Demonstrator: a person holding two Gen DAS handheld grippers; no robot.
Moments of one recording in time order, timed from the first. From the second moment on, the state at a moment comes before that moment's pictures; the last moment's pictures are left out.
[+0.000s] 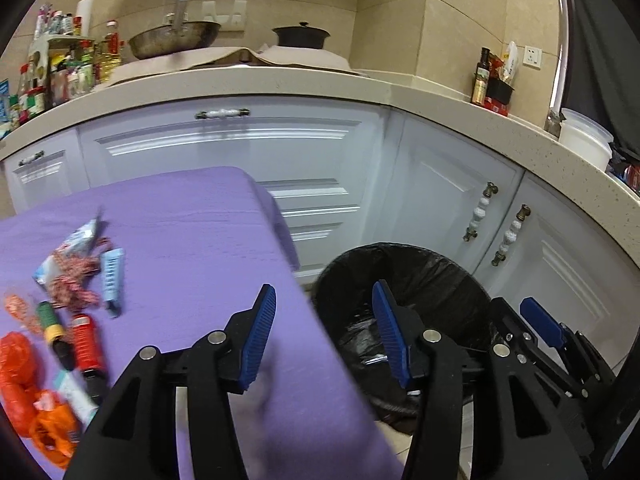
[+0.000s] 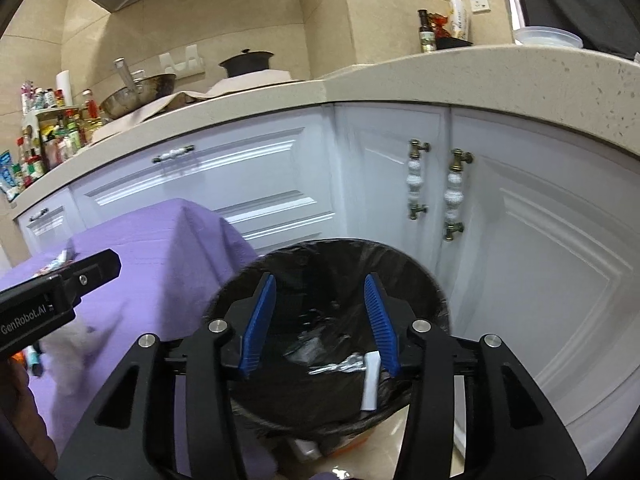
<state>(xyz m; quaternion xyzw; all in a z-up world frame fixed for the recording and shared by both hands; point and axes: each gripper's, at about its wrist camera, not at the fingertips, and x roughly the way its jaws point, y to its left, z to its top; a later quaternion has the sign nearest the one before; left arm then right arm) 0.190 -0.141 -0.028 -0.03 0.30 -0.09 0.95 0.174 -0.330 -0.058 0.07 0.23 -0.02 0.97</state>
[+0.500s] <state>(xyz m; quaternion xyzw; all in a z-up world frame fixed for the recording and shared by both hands) 0.117 -0.012 -0.021 -0.04 0.30 0.02 0.95 0.130 -0.200 -0.046 0.05 0.24 0.11 0.96</state>
